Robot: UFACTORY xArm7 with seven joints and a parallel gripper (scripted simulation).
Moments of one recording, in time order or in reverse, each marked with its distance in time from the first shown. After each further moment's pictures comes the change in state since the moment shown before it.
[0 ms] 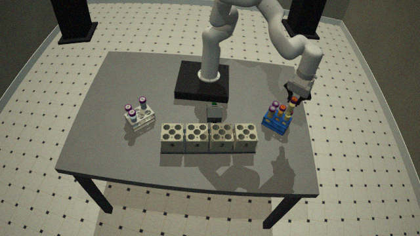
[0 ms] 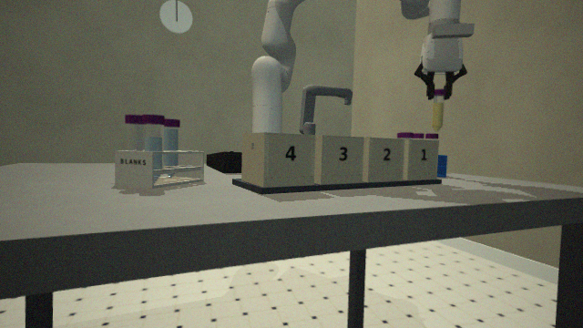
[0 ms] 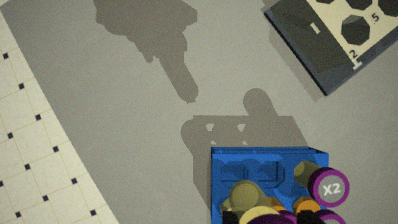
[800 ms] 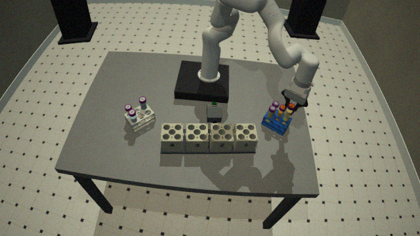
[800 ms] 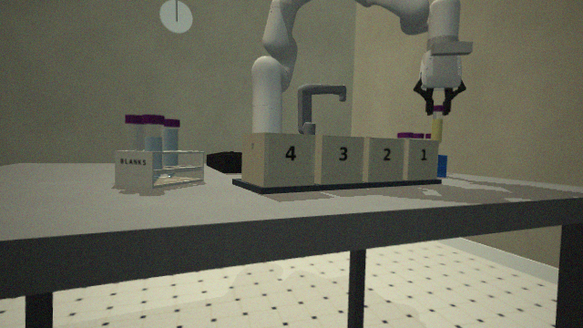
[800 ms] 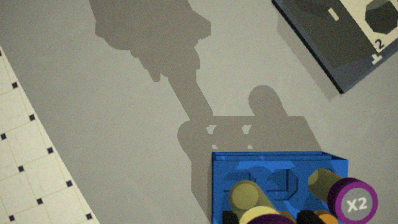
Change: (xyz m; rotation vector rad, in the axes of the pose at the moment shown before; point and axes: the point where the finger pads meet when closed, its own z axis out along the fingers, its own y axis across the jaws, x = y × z) arm 0.000 0.000 0.044 0.000 0.000 0.000
